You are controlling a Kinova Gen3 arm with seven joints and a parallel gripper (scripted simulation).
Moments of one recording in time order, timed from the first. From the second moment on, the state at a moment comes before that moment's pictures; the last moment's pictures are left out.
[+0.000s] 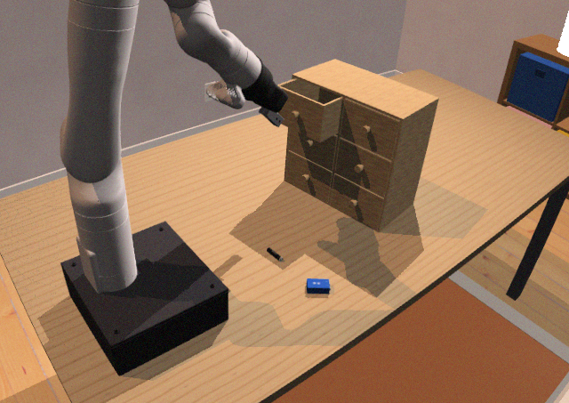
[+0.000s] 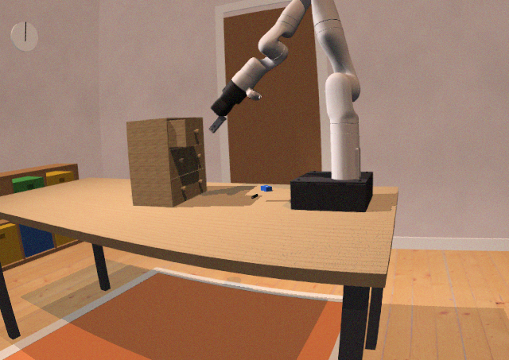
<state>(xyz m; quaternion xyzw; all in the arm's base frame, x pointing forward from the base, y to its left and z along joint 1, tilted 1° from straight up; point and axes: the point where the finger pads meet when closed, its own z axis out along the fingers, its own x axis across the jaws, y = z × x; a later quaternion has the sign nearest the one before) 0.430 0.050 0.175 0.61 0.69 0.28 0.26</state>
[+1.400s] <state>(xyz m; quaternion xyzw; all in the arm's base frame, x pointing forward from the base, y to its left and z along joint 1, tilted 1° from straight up) 0.440 0.051 0.175 0.61 0.69 0.28 0.26</state>
